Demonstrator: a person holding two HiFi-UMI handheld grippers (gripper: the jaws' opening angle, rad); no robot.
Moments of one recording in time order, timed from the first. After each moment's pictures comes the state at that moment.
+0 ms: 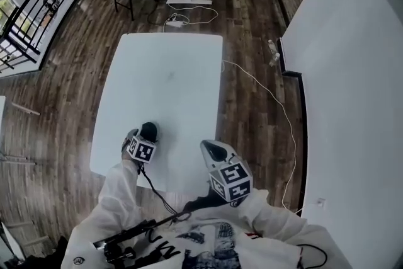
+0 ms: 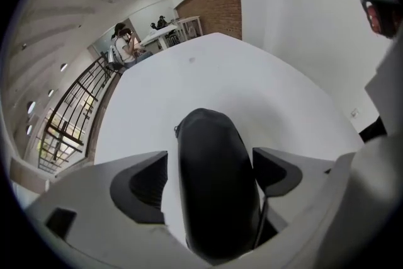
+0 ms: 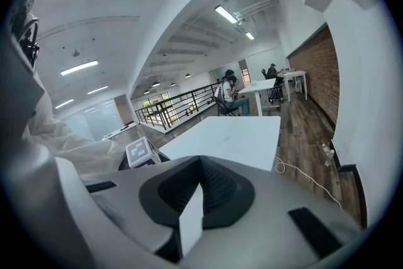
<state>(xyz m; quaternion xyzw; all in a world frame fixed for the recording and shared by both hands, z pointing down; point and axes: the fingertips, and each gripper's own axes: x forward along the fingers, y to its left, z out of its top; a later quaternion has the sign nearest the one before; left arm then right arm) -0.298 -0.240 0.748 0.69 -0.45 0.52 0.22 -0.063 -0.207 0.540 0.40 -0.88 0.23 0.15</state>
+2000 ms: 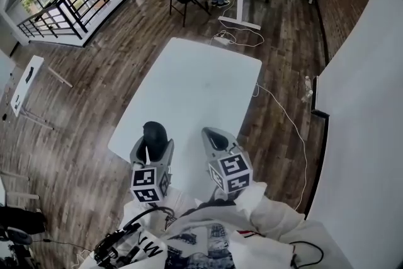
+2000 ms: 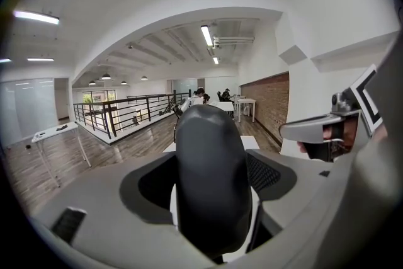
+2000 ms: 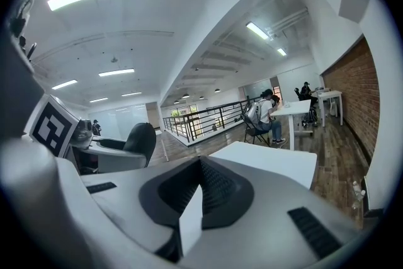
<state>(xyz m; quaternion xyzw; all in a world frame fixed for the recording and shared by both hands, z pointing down) -0.250 -0.169 0.470 0.65 -0.73 0.16 0.15 -0.121 -0.236 0.466 0.29 -0.94 0.14 0.08</state>
